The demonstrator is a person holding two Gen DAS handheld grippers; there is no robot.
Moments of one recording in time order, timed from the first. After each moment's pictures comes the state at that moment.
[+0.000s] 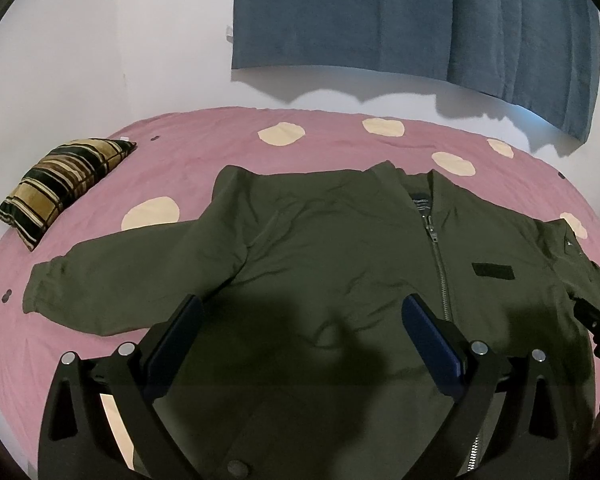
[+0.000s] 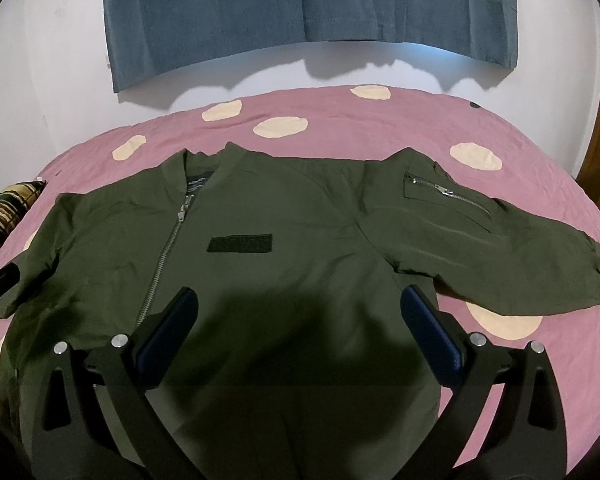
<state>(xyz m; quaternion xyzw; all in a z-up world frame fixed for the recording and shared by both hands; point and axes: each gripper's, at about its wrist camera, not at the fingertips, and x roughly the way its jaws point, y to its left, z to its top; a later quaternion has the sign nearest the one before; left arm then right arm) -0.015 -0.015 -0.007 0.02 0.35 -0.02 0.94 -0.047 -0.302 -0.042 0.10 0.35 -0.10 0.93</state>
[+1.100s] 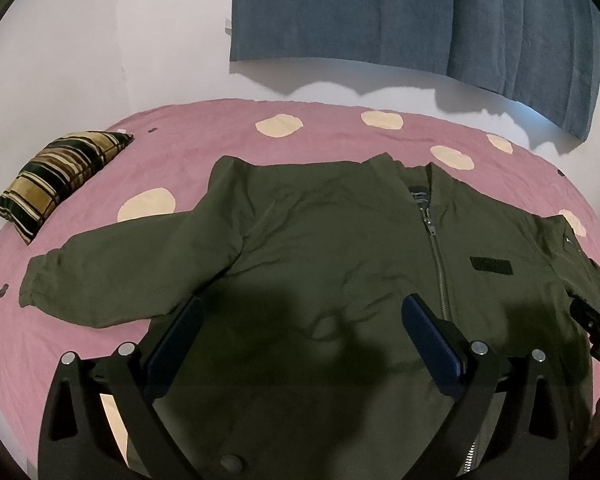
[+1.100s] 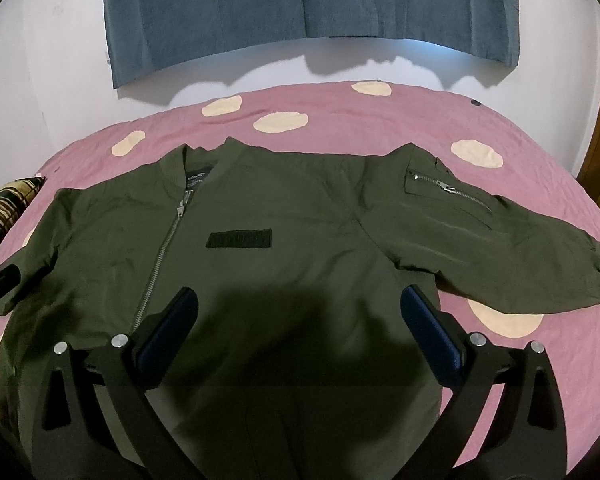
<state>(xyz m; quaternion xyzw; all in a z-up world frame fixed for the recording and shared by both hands) -0.016 -0.018 -0.014 0.02 0.36 -0.02 0.93 -0.047 -0.305 -0.045 0.10 0.35 -0.10 0.93</state>
